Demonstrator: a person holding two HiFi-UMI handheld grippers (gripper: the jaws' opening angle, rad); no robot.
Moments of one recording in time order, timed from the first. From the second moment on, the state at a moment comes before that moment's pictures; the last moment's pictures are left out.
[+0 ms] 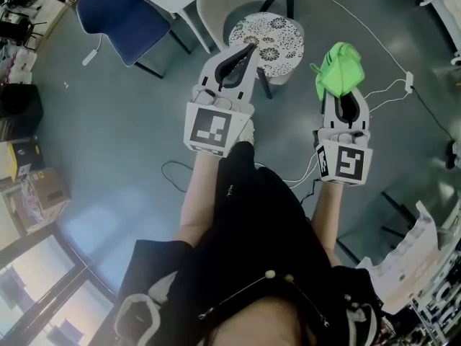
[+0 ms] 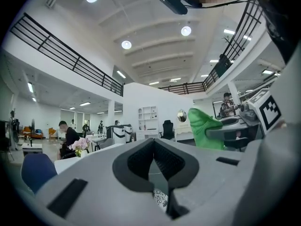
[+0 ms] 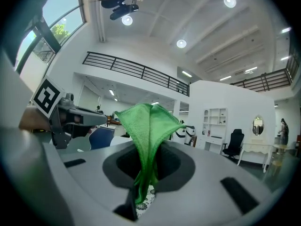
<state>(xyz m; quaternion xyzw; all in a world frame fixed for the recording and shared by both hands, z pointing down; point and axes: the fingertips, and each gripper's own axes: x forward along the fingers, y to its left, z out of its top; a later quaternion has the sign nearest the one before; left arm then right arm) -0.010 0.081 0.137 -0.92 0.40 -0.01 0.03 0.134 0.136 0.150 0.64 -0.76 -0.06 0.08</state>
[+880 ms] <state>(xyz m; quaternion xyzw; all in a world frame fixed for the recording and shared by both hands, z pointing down) -0.005 -0.101 0.218 -0.89 0.44 -0.05 -0.05 0.142 -0.143 0.308 0.53 -0.79 -0.03 0.30</state>
